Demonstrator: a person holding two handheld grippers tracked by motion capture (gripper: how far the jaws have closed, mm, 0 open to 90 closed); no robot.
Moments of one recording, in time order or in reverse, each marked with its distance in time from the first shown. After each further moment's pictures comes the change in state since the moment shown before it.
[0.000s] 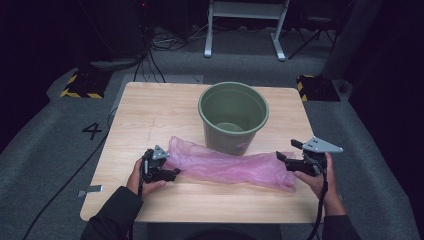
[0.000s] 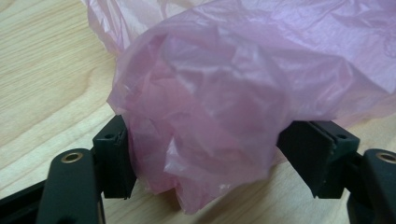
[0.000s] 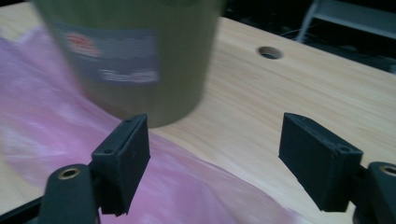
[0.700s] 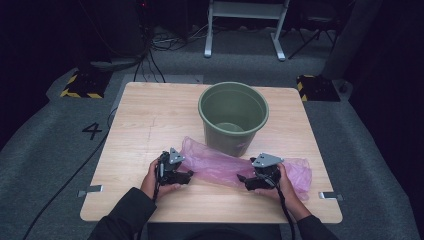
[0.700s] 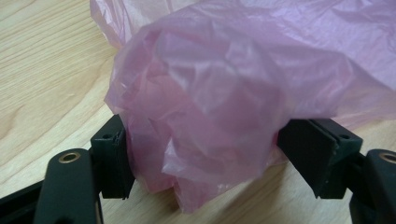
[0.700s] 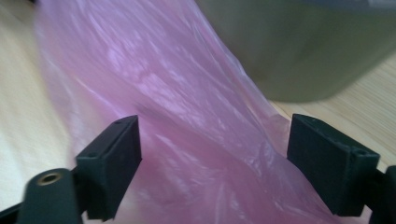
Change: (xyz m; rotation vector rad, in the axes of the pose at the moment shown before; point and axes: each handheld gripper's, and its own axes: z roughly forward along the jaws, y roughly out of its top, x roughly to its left) left arm -0.037 0.013 0.019 -0.012 0.014 0.040; right arm 0.085 -0.029 0.086 0.199 0.145 -0.150
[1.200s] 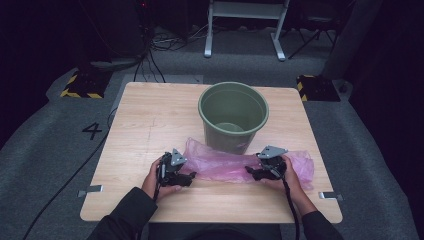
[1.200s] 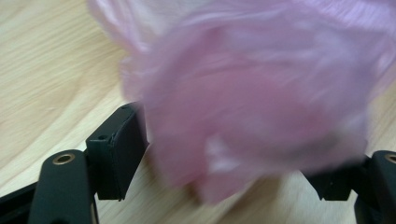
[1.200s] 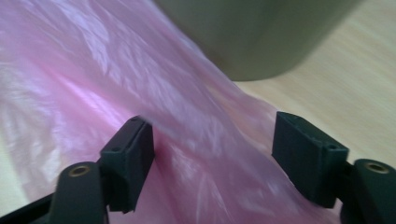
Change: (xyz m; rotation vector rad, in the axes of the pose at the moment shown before) left arm 0.000 -0.001 -0.011 -0.017 -0.033 0.040; right arm -0.039 -0.004 0.005 0.055 -0.045 0.002
